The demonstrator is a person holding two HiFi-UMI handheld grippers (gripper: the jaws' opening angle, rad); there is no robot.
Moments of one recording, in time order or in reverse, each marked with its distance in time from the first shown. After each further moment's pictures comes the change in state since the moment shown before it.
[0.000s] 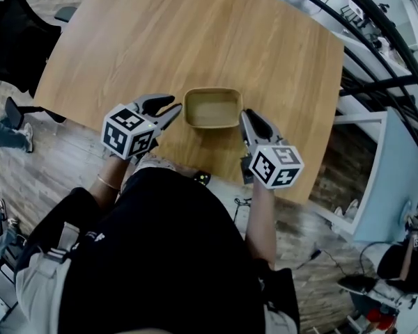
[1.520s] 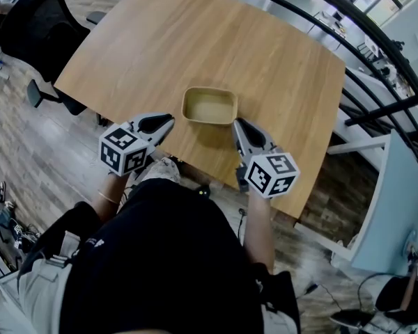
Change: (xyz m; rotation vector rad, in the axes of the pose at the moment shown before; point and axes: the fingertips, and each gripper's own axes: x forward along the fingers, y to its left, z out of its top) left arm -0.041 -0.077 -0.018 0.000 -0.120 0.157; right arm -0.056 0.027 0.003 -0.067 -0.088 0.240
